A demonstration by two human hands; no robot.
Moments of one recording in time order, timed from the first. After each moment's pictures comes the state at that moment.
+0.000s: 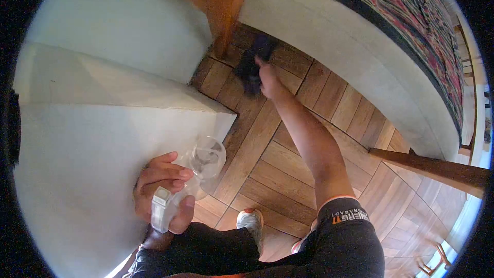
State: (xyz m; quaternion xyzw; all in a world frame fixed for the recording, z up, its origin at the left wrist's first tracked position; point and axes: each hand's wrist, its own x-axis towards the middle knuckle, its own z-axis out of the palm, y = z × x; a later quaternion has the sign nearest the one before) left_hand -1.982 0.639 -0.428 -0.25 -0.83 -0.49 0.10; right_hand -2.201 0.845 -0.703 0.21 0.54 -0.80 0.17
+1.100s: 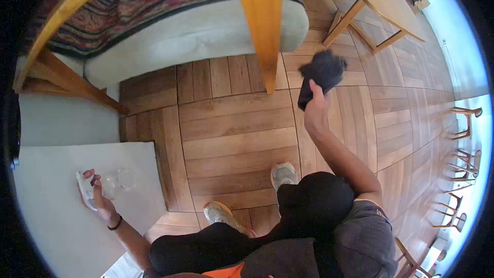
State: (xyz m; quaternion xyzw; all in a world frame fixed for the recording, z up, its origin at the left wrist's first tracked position) left_hand -1.956 0.656 -0.437 -0.10 -0.81 -0.56 0.17; right_hand -1.763 1.190 -0.549 0.41 0.50 -0.65 -0.40
